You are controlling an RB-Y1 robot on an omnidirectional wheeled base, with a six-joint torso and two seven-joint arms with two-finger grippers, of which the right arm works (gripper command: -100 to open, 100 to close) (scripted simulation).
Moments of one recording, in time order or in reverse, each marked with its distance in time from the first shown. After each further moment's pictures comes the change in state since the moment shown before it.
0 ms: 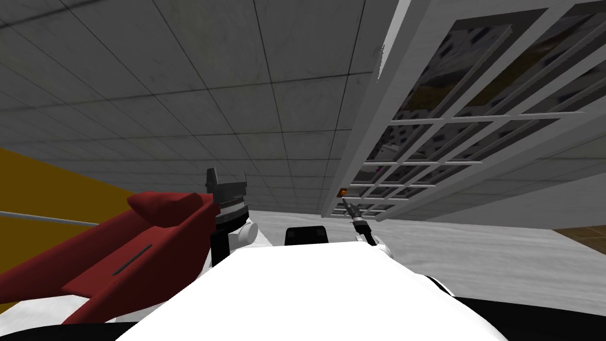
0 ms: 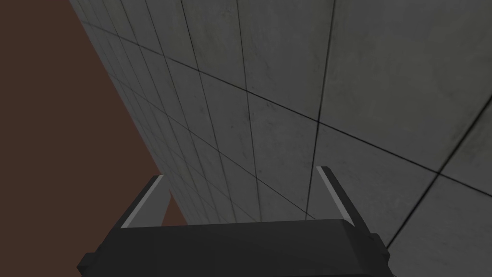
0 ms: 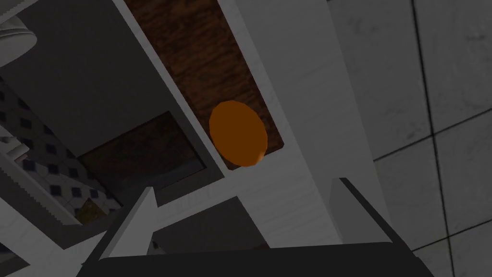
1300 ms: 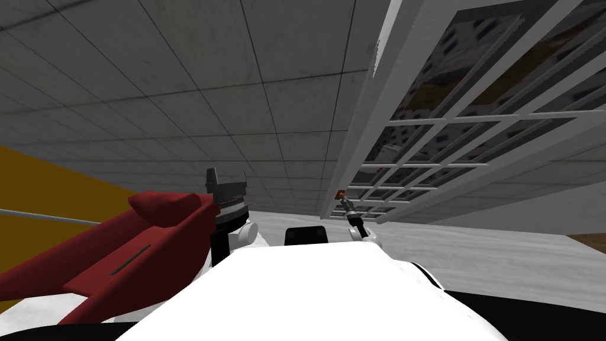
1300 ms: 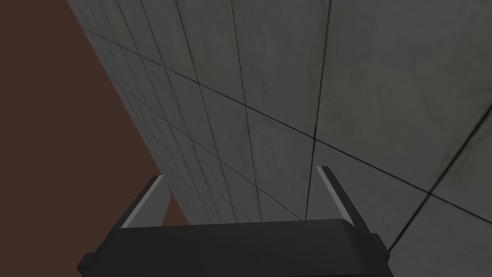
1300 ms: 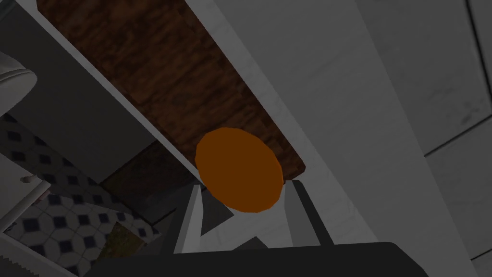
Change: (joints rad) arm -0.076 0.032 0.028 -0.003 -0.033 0.072 -0.118
